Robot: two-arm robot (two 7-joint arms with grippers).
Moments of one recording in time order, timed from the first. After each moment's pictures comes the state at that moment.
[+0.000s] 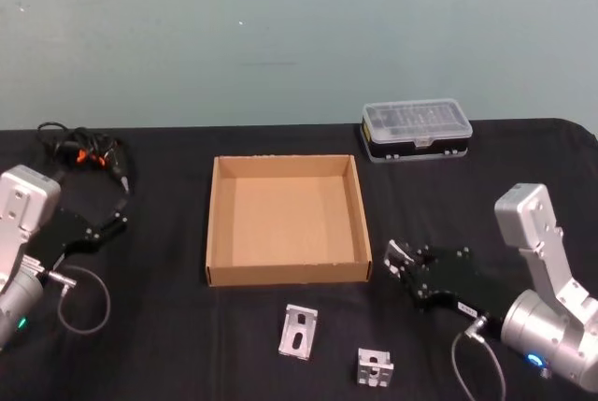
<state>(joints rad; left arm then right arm) -0.20 0.60 0.45 -1.41 -0.25 -0.12 0.03 -0.01 0.54 -0.26 -1.67 0.33 0.10 0.41</state>
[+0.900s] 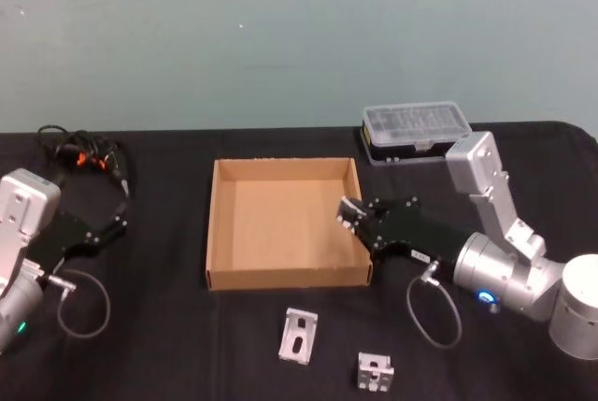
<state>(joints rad) -0.20 0.60 0.45 -1.41 -0.25 -0.12 0.03 0.29 0.46 -0.40 -1.42 0.34 0.02 0.55</state>
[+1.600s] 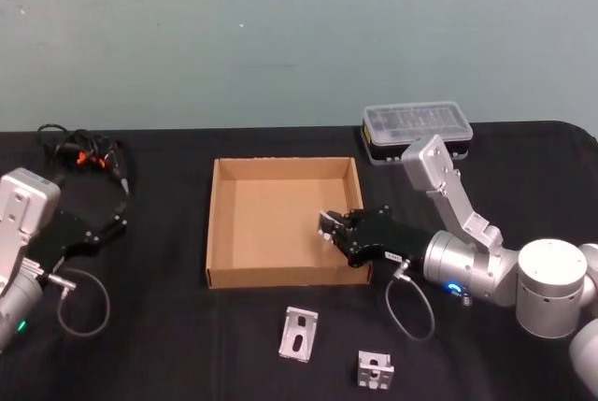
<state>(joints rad) -0.20 0.60 0.45 -1.41 -0.25 -0.12 0.03 0.44 0.39 -0.50 -1.18 0.32 0.02 0.59</state>
